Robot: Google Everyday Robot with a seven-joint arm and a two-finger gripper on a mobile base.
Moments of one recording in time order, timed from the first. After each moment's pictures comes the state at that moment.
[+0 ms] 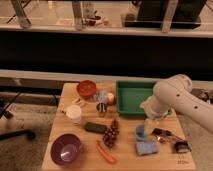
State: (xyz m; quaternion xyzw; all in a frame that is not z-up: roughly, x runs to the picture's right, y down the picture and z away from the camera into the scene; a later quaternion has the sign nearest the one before) arm 0.189 0.139 0.681 -0.28 -0.07 0.02 0.96
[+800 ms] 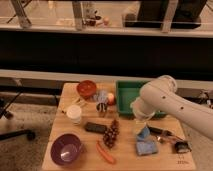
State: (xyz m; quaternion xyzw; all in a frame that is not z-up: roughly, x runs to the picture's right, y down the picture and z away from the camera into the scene) arm 0.138 0.138 0.686 -0.27 -0.07 0.03 0.96
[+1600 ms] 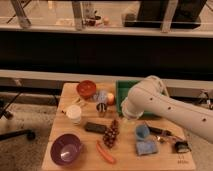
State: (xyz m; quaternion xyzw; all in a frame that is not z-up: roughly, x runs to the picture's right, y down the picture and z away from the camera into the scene) arm 0.084 0.134 0.693 -0.26 -0.09 0.06 0.96
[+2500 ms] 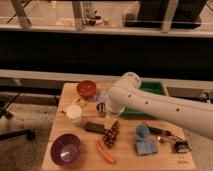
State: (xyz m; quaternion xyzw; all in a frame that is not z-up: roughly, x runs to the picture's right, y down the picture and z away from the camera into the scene) arm 0.008 0.118 0.707 -0.26 -0.10 0.07 0.96
